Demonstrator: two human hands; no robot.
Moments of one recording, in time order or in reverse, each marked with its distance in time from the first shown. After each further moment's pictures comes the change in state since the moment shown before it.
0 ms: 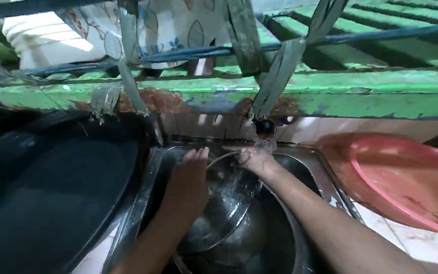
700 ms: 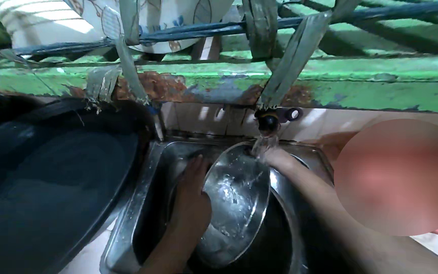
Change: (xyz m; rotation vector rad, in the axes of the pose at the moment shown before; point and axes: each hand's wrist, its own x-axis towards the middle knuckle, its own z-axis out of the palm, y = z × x) left_hand -0.027 0.013 0.018 -0.407 -0.017 -0.236; right_hand 0.003 0.010 -0.030 -0.187 -0.228 0.173
